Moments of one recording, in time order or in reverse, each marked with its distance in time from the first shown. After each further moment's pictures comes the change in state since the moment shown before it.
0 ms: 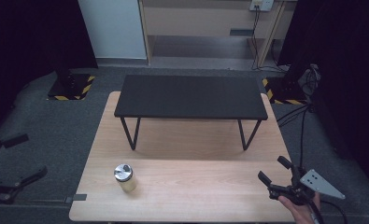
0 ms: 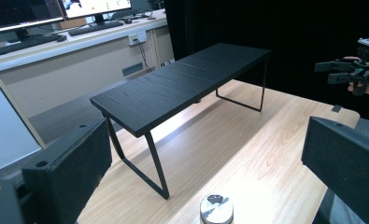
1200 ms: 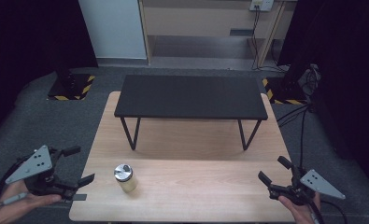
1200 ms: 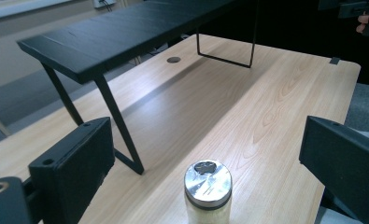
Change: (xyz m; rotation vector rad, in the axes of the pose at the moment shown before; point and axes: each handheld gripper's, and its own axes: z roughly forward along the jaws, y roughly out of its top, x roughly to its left) left arm 0.011 -0.080 0.096 0.105 -0.111 -0.011; right arm 0.000 0.000 0.000 0.002 -0.002 0.000
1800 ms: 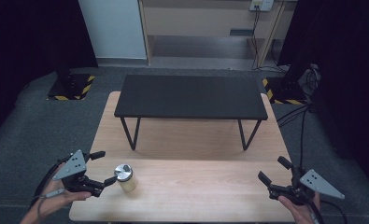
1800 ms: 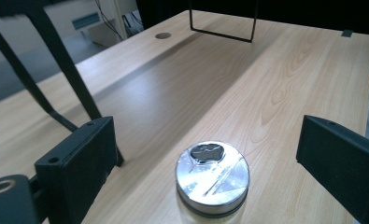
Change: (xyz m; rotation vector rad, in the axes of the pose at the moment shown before) left arm 0.007 -0.048 0.069 0.035 -0.044 0.002; right arm 0.000 0.000 0.000 0.010 -0.004 0.001
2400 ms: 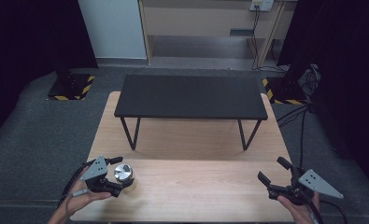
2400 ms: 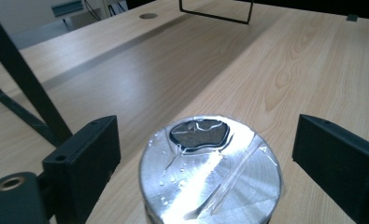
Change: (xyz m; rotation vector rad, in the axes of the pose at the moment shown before) left arm 0.002 -0.041 0.057 0.006 -0.039 -0.018; right arm 0.000 0.000 0.001 0.013 -0.004 -0.001
